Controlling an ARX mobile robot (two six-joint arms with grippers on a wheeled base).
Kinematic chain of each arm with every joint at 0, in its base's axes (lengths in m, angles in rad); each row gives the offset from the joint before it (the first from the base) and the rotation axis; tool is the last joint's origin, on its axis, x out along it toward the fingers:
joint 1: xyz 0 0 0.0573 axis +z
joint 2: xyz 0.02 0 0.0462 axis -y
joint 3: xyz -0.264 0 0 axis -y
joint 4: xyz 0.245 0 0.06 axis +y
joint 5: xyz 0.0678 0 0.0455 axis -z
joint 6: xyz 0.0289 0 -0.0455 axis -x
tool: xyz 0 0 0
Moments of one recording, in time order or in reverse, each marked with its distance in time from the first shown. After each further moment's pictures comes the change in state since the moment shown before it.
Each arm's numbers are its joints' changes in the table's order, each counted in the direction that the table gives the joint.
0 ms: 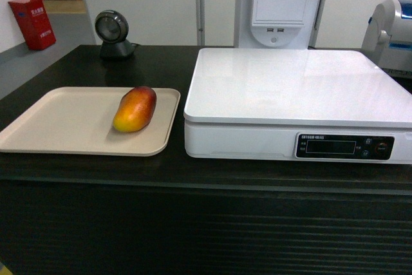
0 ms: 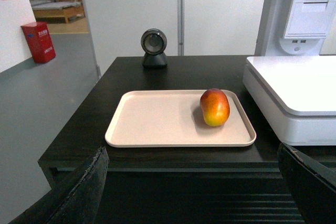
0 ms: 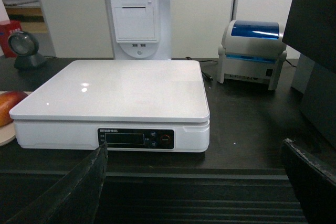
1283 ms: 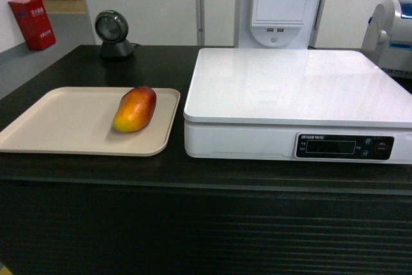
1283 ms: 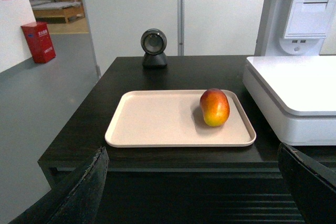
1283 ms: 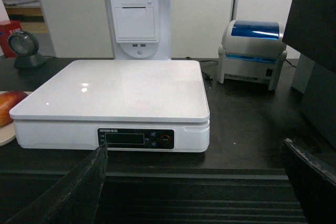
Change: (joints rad) left arm 0.000 0.000 0.000 0.000 0.000 0.000; right arm 0.000 0.000 0.000 0.000 0.000 0.000
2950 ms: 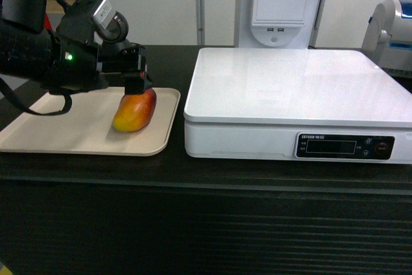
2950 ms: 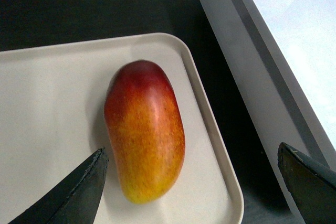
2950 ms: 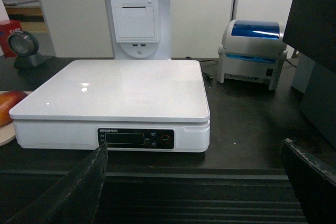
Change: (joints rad) left arm -0.126 -1.987 1.226 -0.158 0.210 0.020; right arm 0.000 0.000 0.000 0.000 0.000 0.000
